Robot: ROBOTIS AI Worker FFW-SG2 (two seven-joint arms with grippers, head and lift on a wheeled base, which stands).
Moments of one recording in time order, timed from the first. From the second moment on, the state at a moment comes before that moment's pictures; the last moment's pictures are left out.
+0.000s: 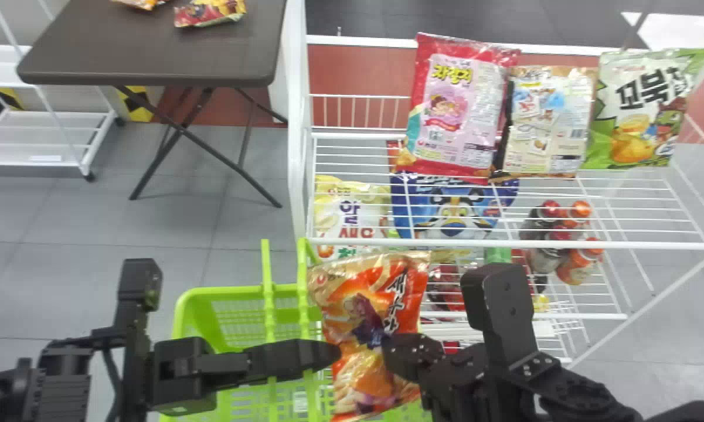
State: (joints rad) left arm 0.23 0.23 0.25 -1.87 1.24 1.57 -0.54; right arm 0.50 -0.10 0.30 -2.51 0.04 1.22 0.28
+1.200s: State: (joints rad) left arm 0.24 0.23 0.25 -1.87 1.24 1.57 -0.54; right arm 0.33 -0.06 -0.11 -2.12 -0.10 0.51 0.29
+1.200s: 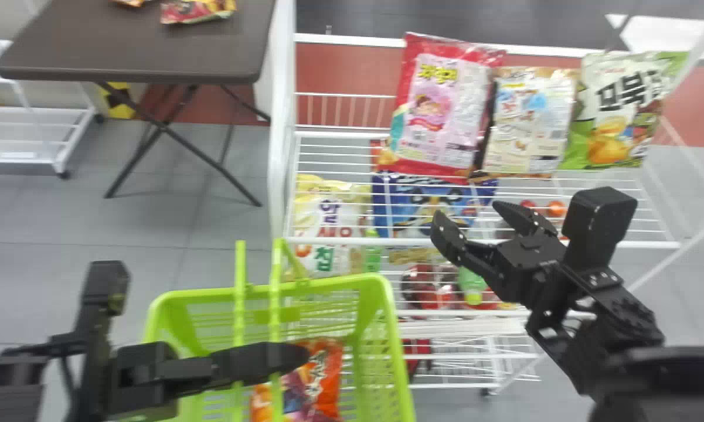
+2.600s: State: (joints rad) left arm 0.15 0.25 0.18 -1.82 1.23 1.57 -0.54; right arm -0.36 -0.16 -0.21 -1.17 0.03 0.30 0.39
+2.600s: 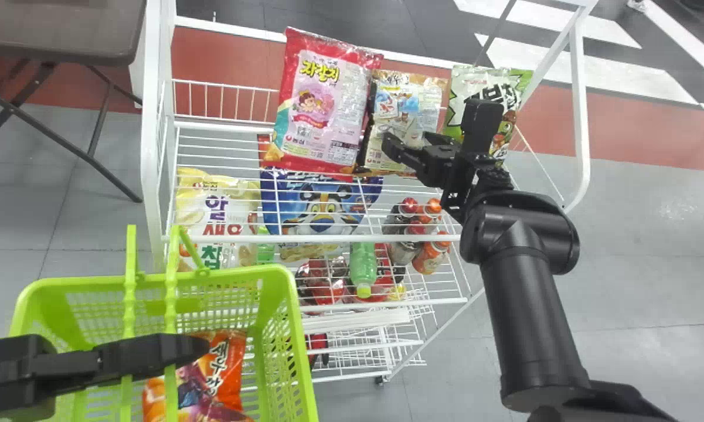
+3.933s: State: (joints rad) left arm 0.15 0.25 0.17 -1.82 1.24 1.57 -0.53; right arm -0.12 -0.15 -0.27 -1.55 0.00 0.37 0.38
